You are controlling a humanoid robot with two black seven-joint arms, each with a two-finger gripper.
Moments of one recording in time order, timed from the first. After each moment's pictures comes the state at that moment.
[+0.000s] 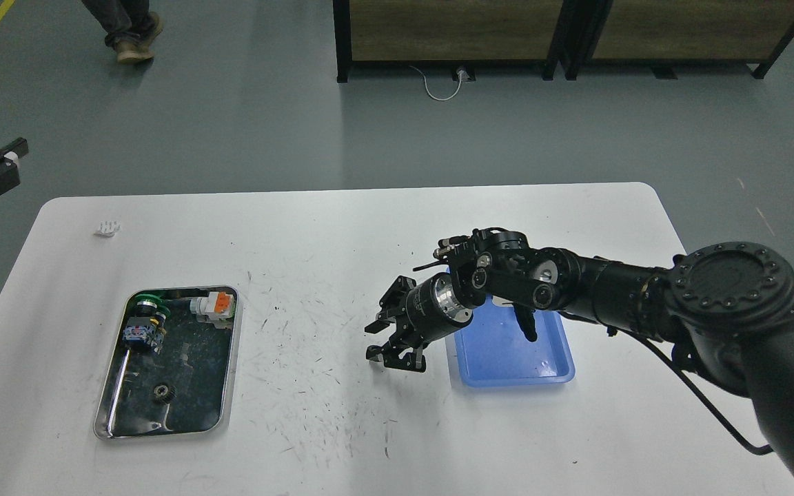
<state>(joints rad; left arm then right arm) -0.88 0.86 -0.24 -0.67 0.34 -0.40 -0.40 1.14 0.02 -0.36 0.66 -0.60 0.58 0.12</state>
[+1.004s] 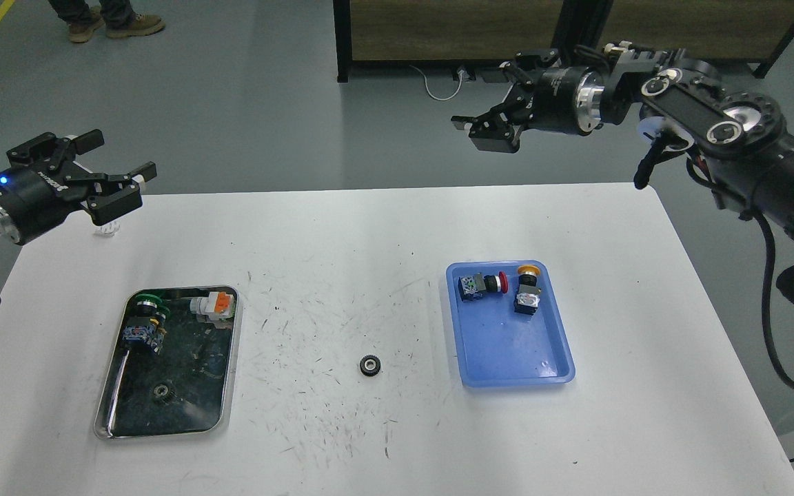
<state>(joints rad) -0.89 0.66 -0.21 -0.82 0.39 -0.45 -0.40 1.31 -0.40 0.16 0.53 -0.56 0.58 0.13</state>
